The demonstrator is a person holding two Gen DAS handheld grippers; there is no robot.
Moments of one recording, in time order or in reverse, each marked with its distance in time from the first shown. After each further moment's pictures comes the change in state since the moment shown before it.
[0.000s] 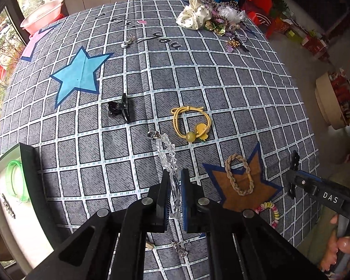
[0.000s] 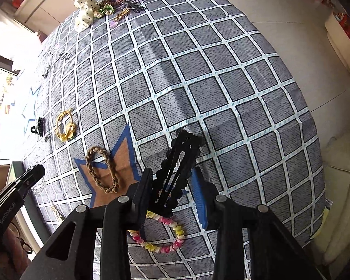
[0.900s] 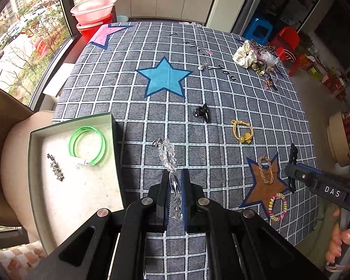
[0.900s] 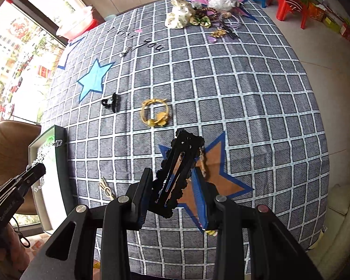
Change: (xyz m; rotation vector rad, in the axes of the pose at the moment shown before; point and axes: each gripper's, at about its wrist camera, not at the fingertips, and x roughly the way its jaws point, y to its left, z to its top) left arm -0.104 0.104 -0.061 -0.198 -0.126 0.084; right arm -0.058 0.138 -0.043 -0.298 -0.039 0.084
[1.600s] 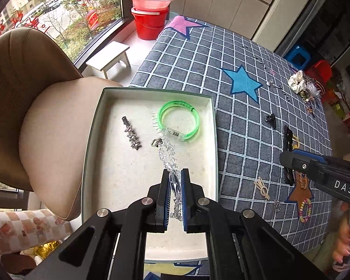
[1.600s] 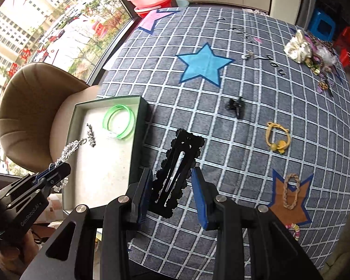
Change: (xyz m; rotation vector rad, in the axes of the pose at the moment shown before) left arm -0.025 0.138 -0.052 -0.239 -0.024 0.098; right arm 0.025 0.186 -0.007 -0.361 0.051 0.124
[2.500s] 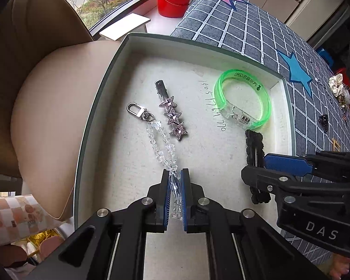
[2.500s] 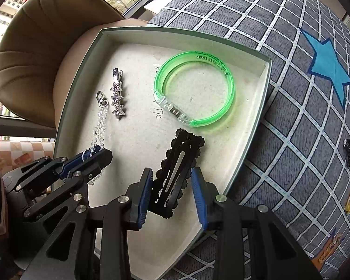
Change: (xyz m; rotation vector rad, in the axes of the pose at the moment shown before) left arm 0.105 0.056 0.001 -0.096 0.093 0.043; right arm 0.148 0.101 0.019 -0.263 0.274 0.028
